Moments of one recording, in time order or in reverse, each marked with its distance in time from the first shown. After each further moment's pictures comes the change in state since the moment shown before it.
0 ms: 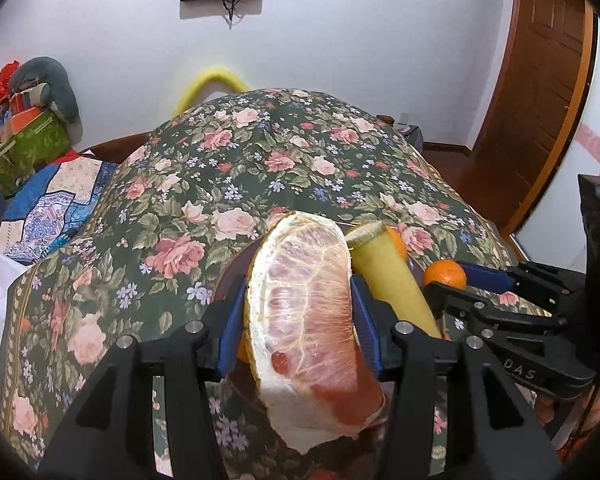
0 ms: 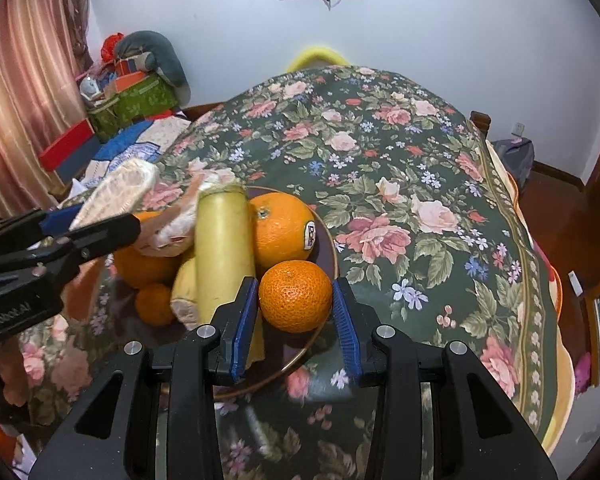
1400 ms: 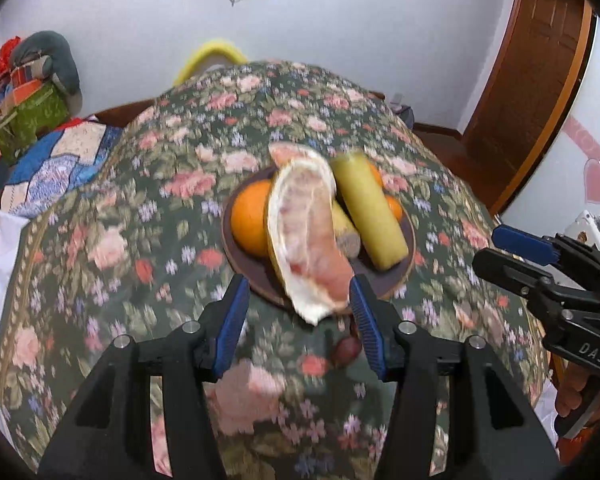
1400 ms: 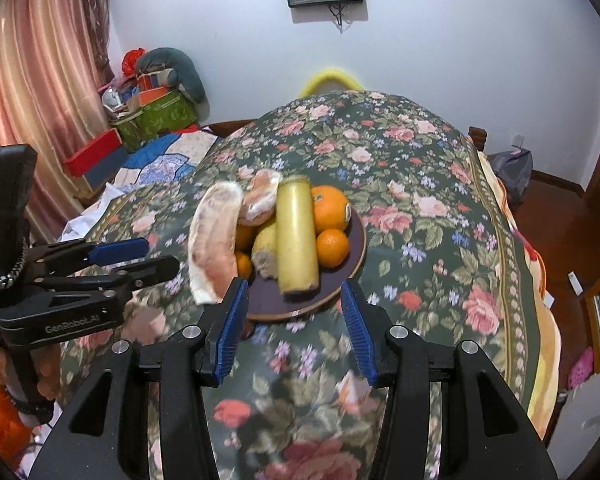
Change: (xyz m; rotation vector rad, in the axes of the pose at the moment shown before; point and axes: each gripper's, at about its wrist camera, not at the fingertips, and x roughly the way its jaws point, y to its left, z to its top) left arm -0.058 0.004 -0.056 -0.033 0.104 -0.044; right arm -0.083 0.035 -0.036 -0.003 -0.064 0.040
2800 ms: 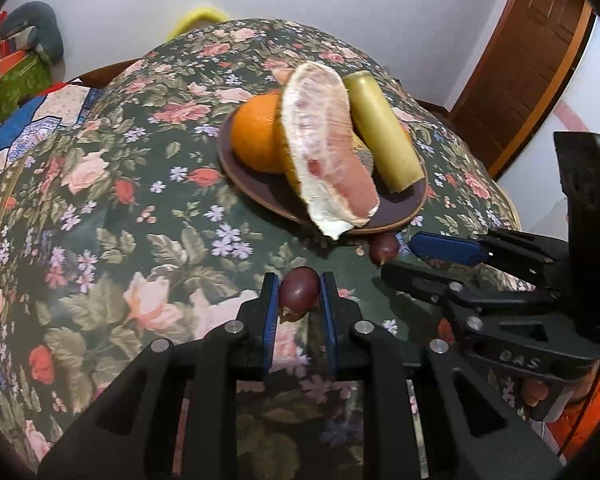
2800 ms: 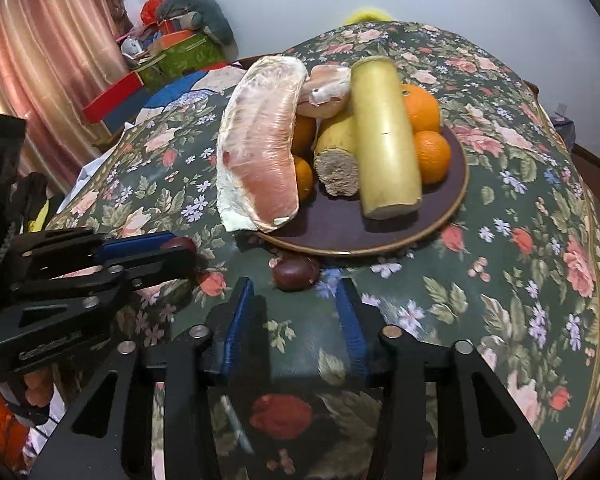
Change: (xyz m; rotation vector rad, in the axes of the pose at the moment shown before) left arm 0.023 0.024 -0.048 -0.011 0.084 -0.071; right arm 0.074 0.038 -0.036 -0.031 0.194 0.106
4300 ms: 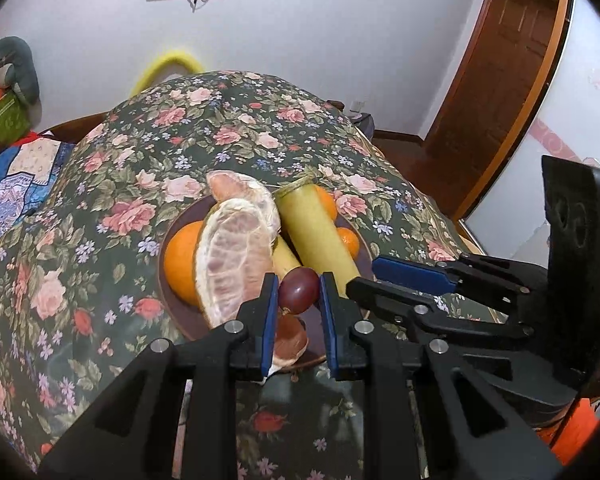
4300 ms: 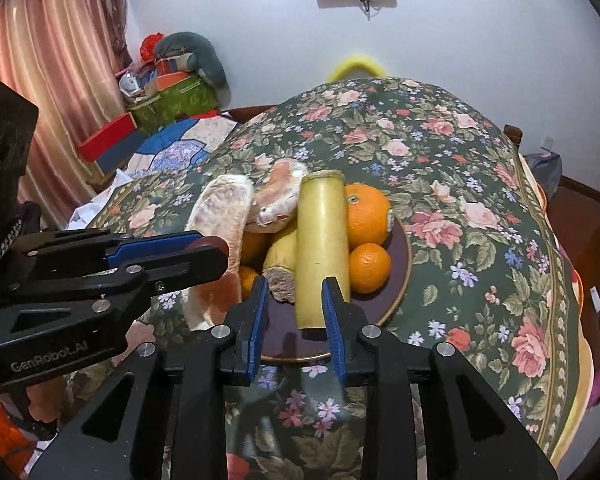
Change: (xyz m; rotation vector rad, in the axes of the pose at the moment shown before) left arm 0.002 -0.044 0.078 0.064 -0.126 -0.082; right arm -0.032 -0.034 0.045 -0.013 -0.165 -0.035
